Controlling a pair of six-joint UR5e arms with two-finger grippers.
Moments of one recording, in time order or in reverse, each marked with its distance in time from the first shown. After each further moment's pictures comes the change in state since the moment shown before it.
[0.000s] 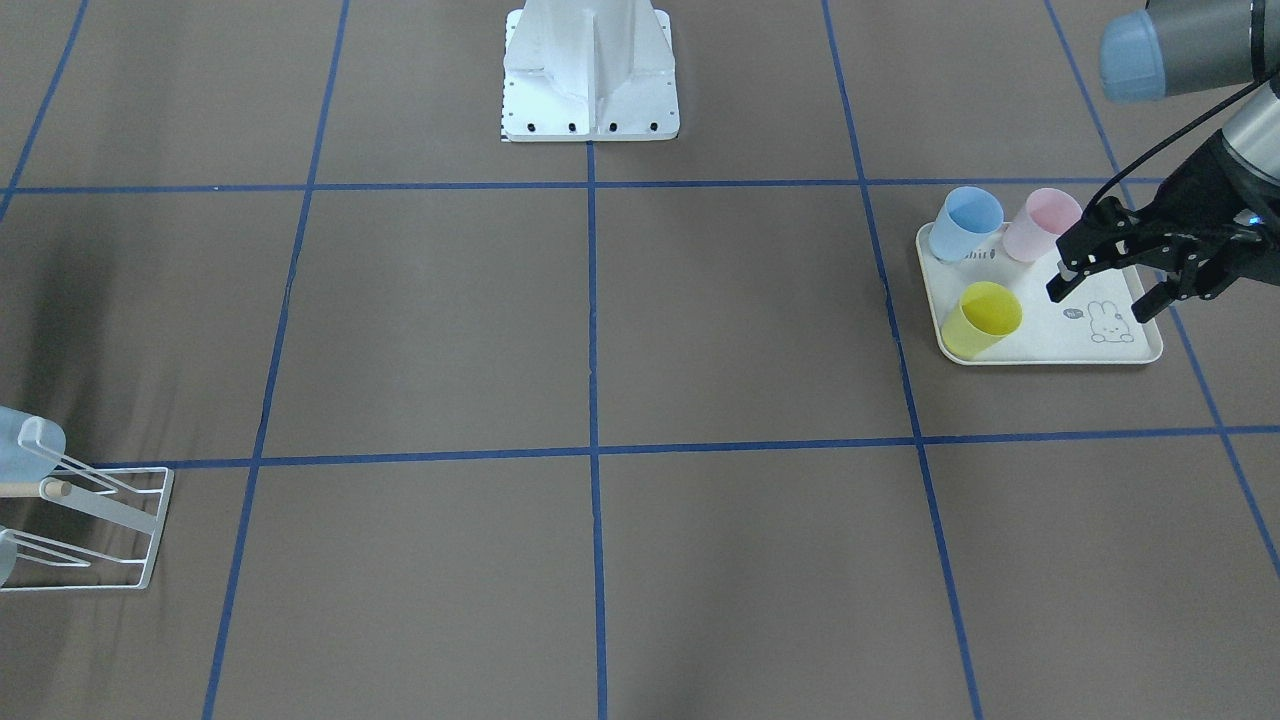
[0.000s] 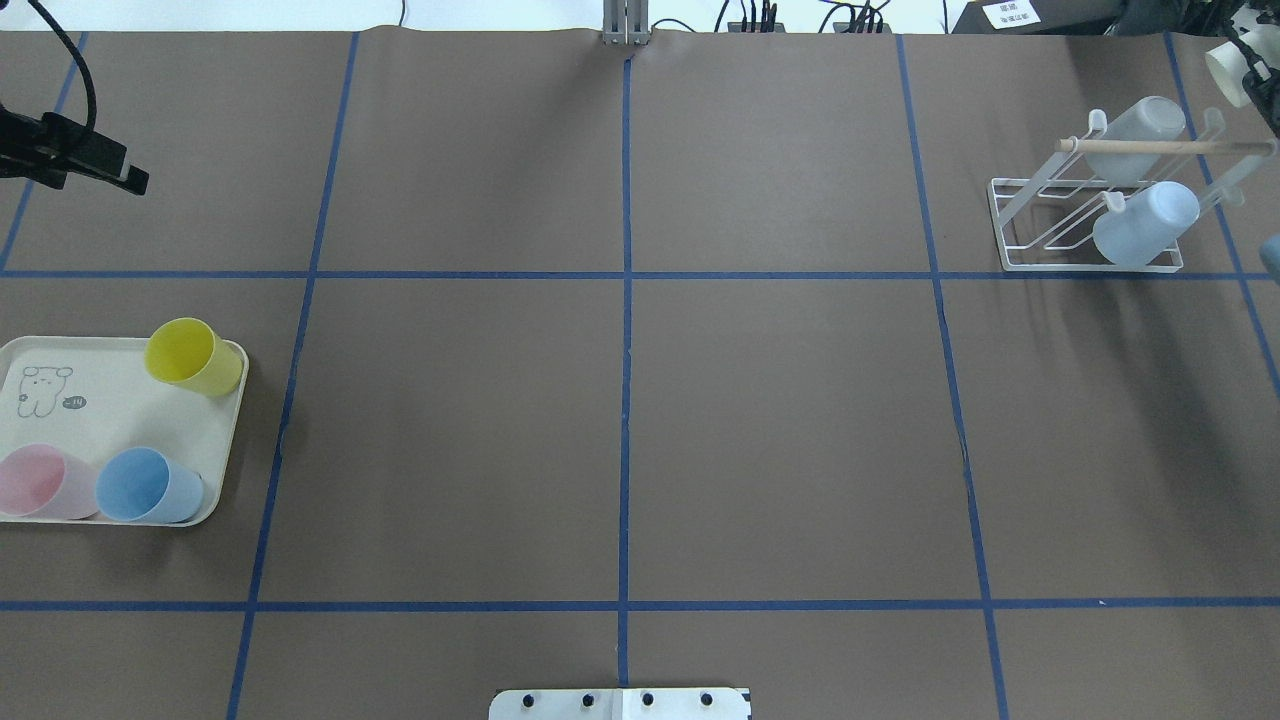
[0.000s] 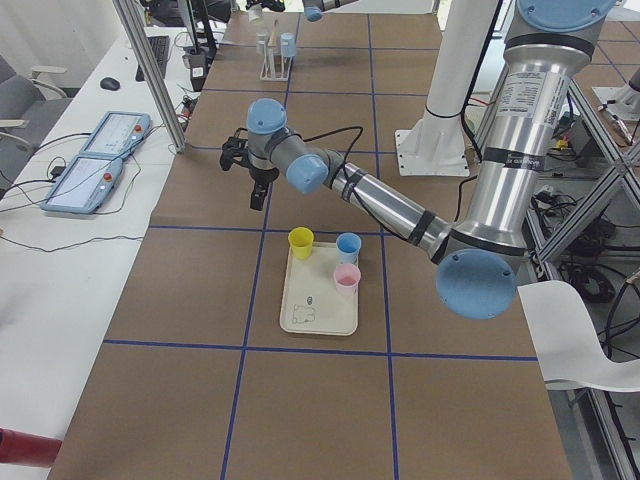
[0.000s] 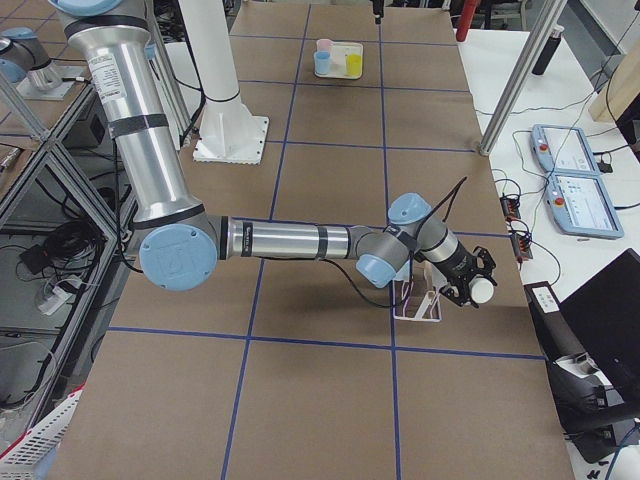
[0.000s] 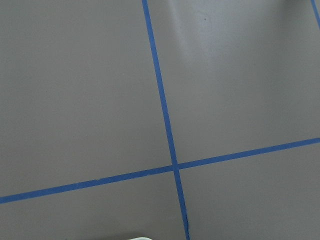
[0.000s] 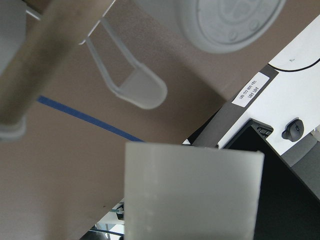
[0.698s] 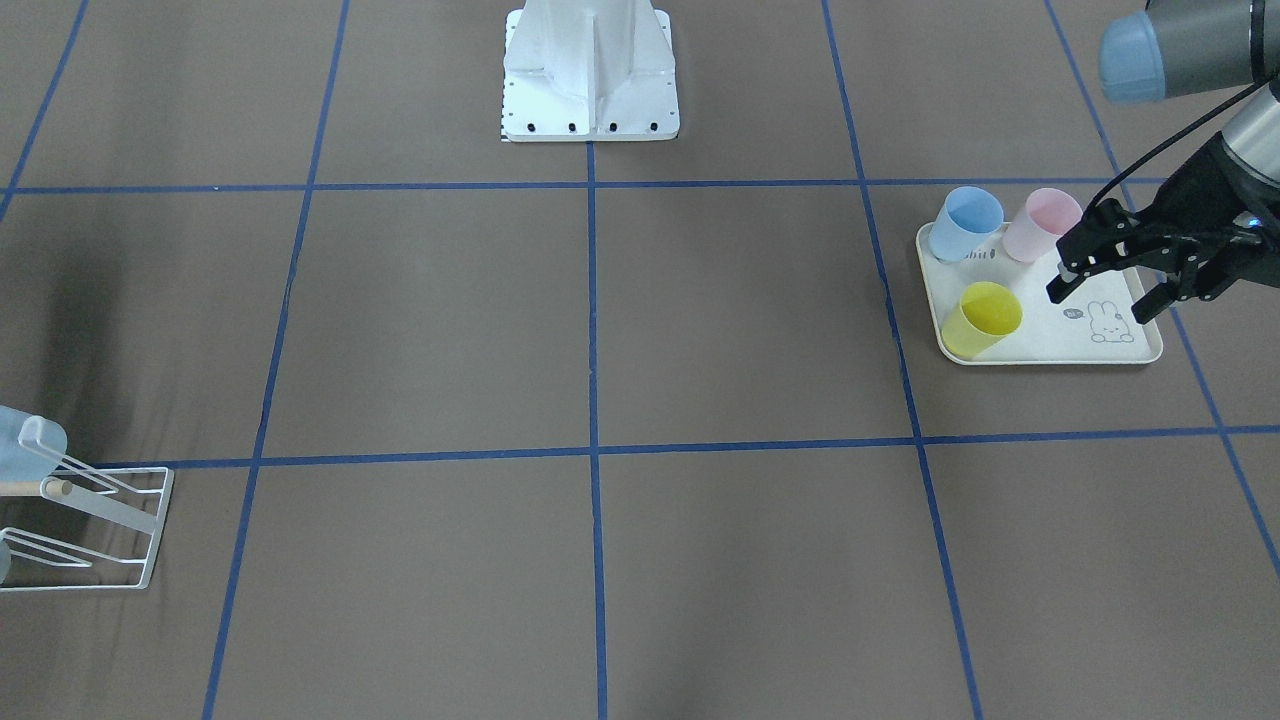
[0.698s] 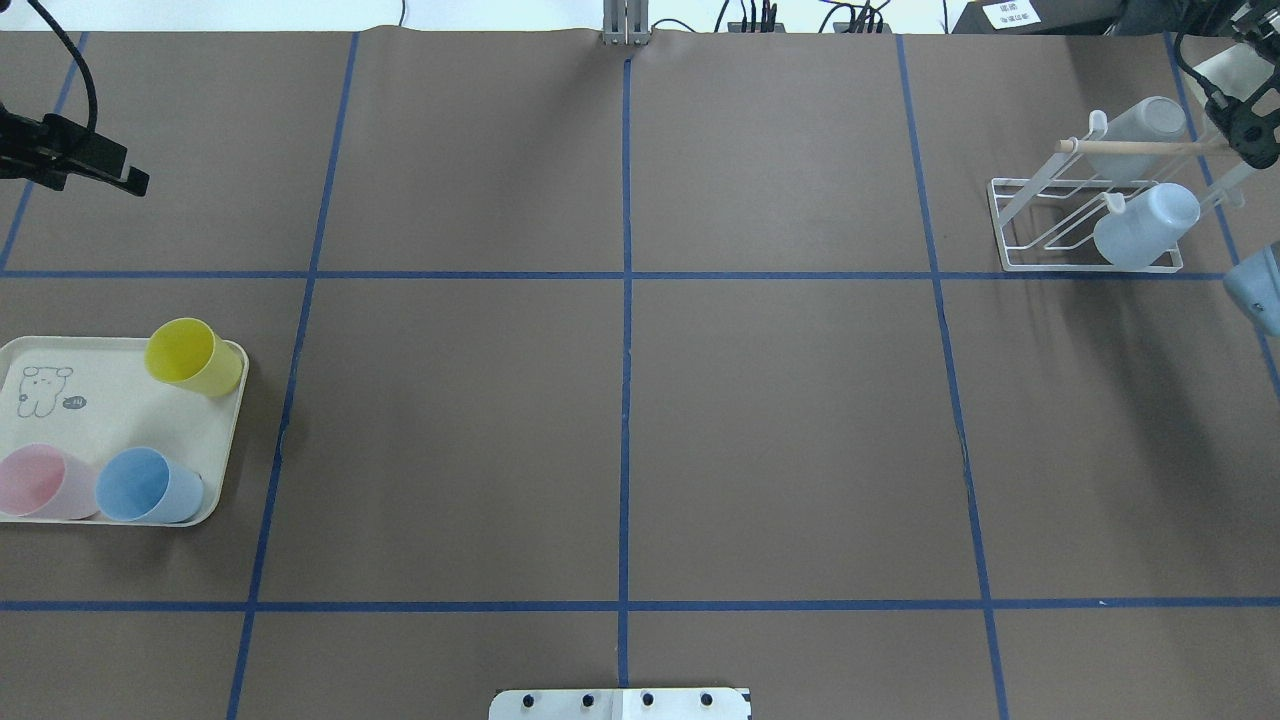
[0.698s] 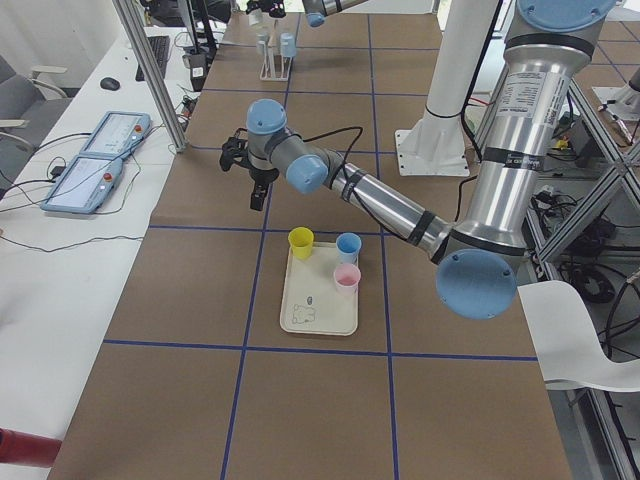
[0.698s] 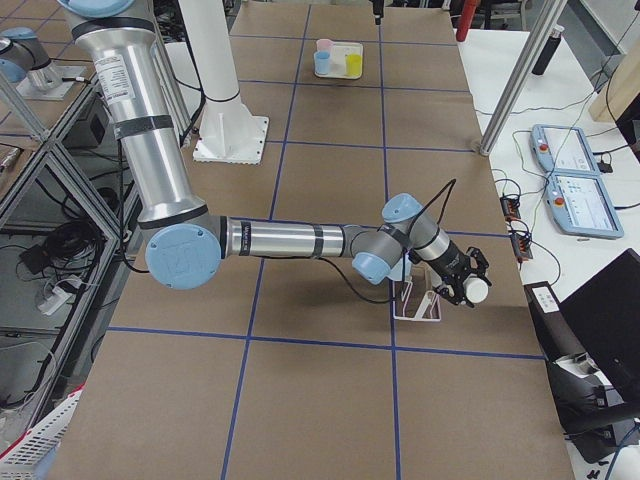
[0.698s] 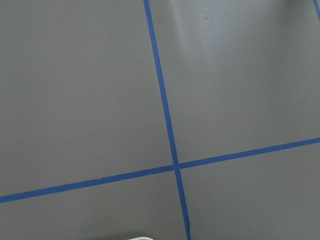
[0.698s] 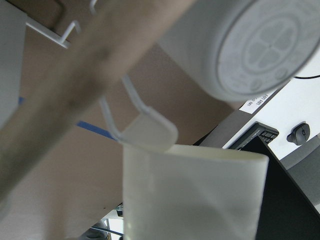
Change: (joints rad) left arm 0.000 -0.001 0.003 0.000 0.000 0.000; right arm -0.067 -0.009 0.002 -0.003 -0.094 0.001
